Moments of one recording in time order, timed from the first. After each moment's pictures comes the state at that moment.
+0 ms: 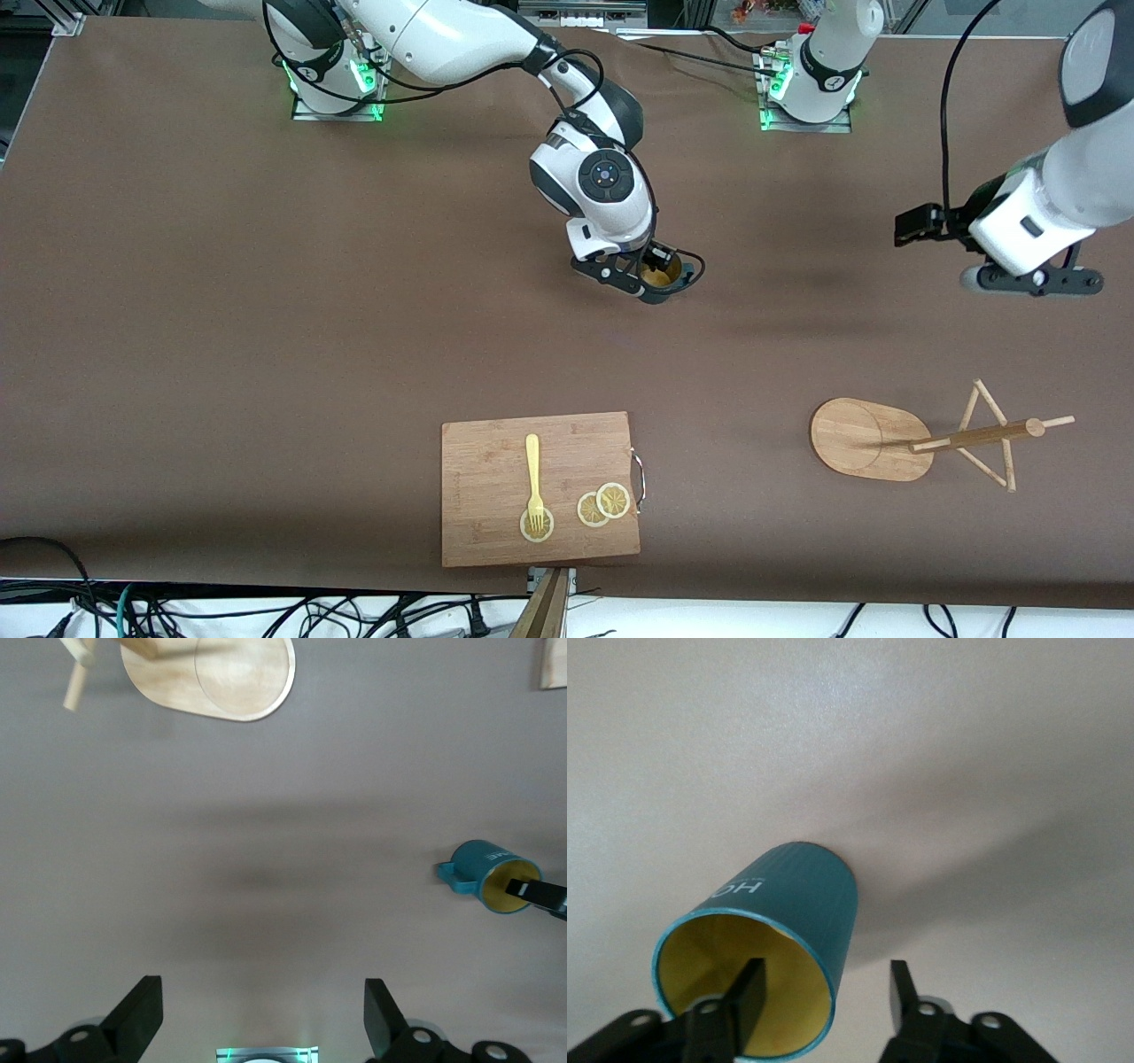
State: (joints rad) left arm 0.13 0.18 -0.22 -1.55 0.00 1.48 -0.07; right arm 0.80 0.91 0.17 -1.18 0.10 2.20 1.32
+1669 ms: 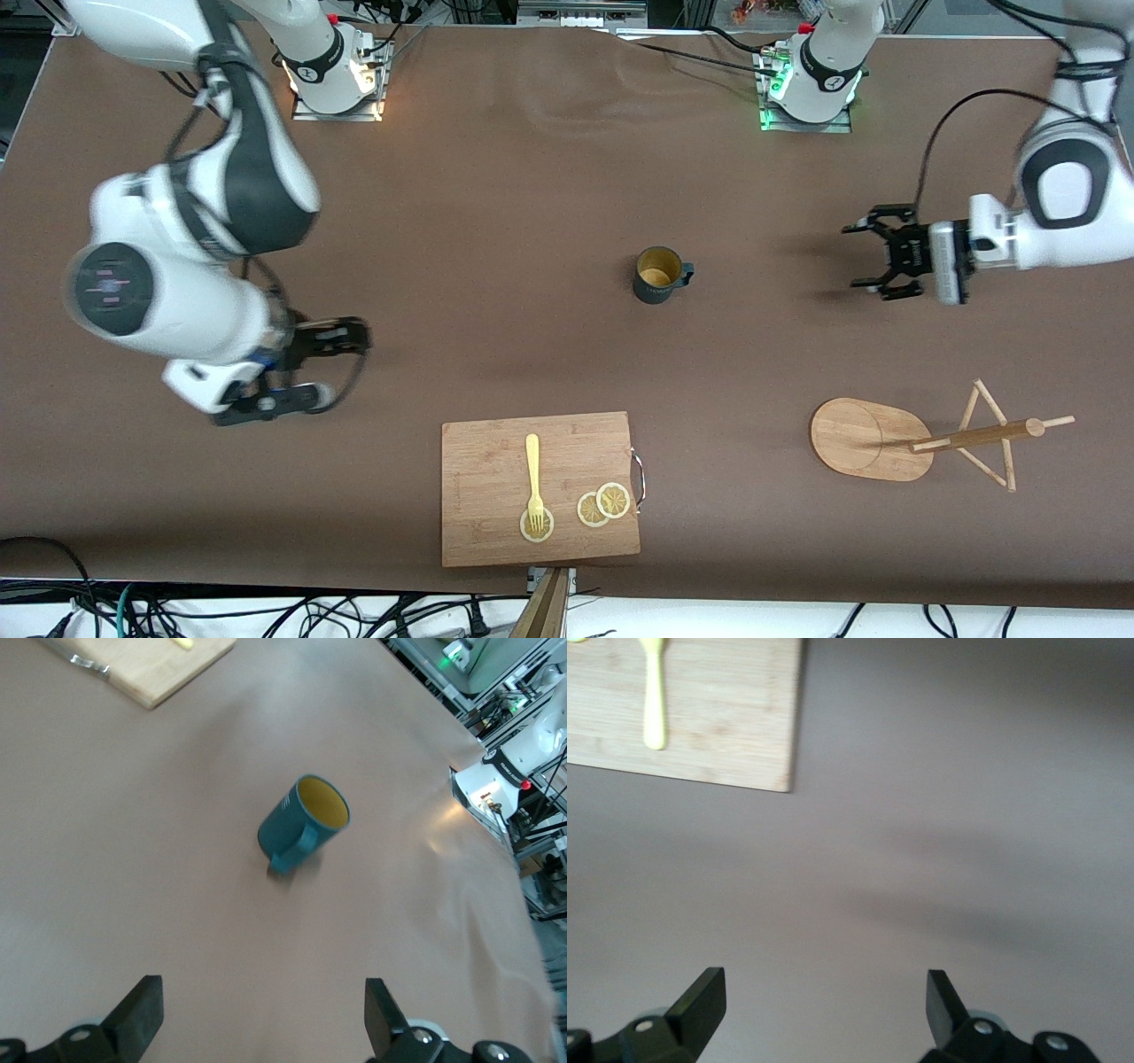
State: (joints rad) left arm 0.52 0.24 -0.33 -2.23 -0.85 1.92 1.72; right arm 0.17 0.61 0.06 -1.08 0.03 1.62 0.02
